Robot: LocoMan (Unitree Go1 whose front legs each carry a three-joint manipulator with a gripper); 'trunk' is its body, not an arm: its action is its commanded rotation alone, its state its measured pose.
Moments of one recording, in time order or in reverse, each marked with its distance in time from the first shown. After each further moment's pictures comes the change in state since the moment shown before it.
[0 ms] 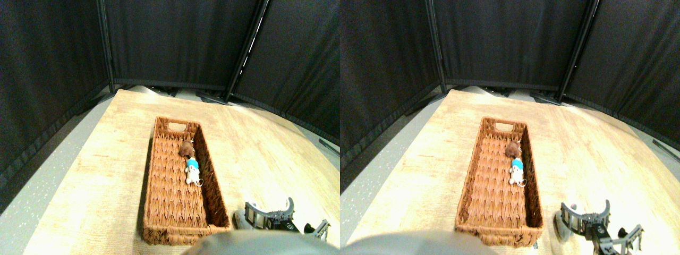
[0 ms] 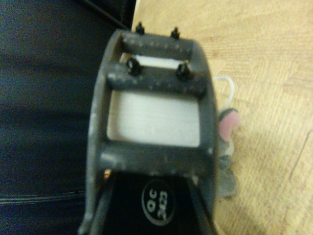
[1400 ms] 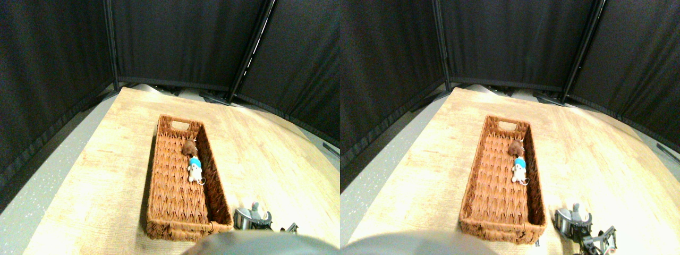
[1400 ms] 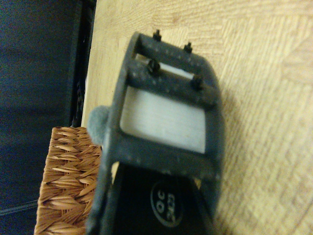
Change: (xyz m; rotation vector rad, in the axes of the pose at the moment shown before) right arm 0.039 -0.064 -0.011 0.140 0.084 -0.177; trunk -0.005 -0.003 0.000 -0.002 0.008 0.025
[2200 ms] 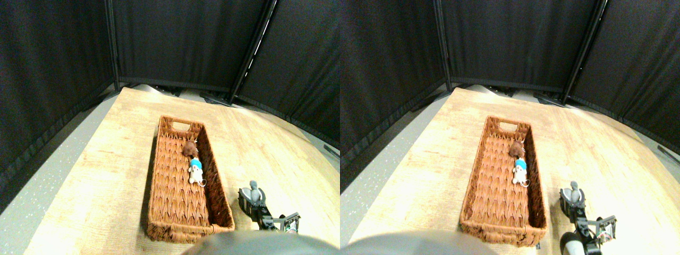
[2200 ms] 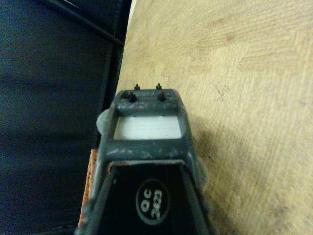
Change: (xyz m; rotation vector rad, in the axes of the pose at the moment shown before) right arm 0.000 0.056 -0.006 -0.184 -0.217 0.145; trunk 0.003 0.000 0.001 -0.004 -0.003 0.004
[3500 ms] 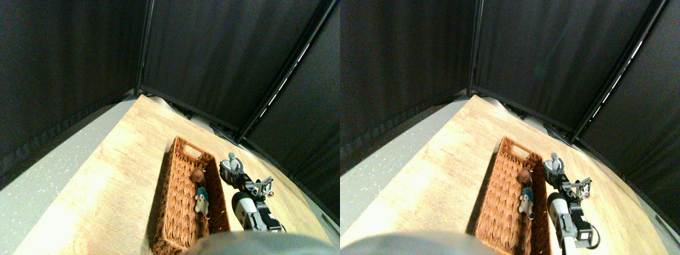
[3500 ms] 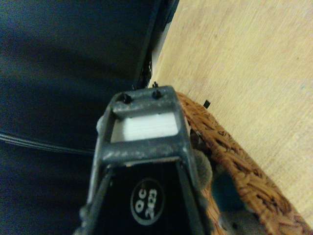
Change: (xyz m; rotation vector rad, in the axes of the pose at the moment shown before) right arm 0.030 0.130 -0.087 -0.229 0.338 0.249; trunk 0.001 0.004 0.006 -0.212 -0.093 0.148
